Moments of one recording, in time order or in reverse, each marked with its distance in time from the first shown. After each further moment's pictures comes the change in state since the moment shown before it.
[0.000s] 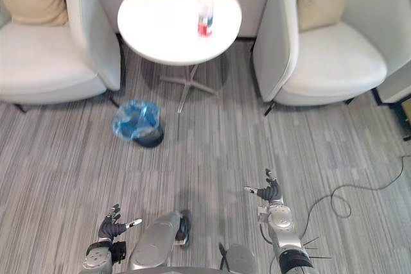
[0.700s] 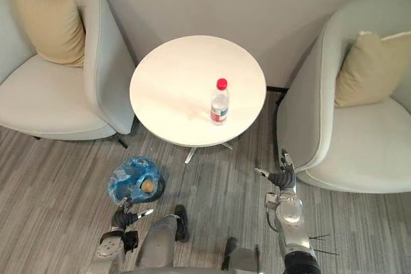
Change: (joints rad) left arm 0.008 -0.061 -0.060 0.006 0.006 -0.001 -0.001; right arm -0.018 0.025 -0.057 -0.300 -0.046 -0.035 -0.068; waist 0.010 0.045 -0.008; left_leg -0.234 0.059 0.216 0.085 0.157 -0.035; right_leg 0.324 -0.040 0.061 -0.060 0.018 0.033
